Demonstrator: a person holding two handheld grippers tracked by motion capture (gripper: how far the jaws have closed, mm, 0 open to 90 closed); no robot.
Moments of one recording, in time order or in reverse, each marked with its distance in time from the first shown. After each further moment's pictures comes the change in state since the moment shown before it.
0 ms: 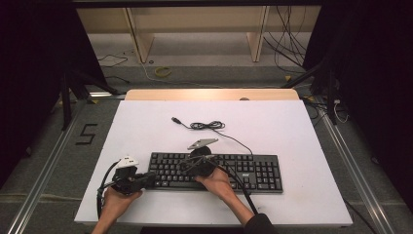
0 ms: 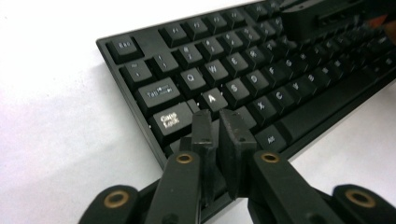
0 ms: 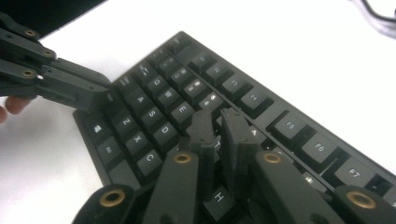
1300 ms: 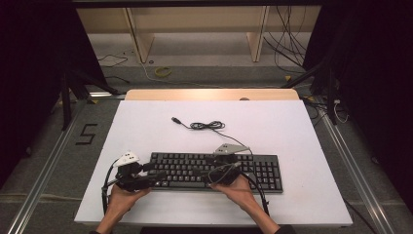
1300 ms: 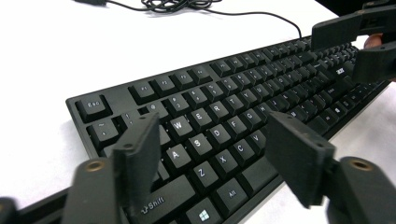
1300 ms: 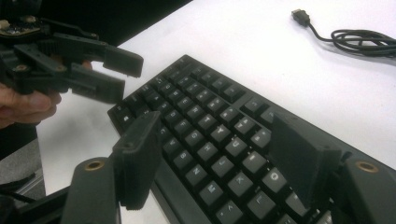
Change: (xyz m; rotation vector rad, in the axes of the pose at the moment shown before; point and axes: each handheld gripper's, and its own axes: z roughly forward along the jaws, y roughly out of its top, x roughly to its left) left arm -0.010 0.012 0.002 -0.142 -0.080 -0.001; right arm -0.013 -0.031 -0.064 -0.161 0.043 0.030
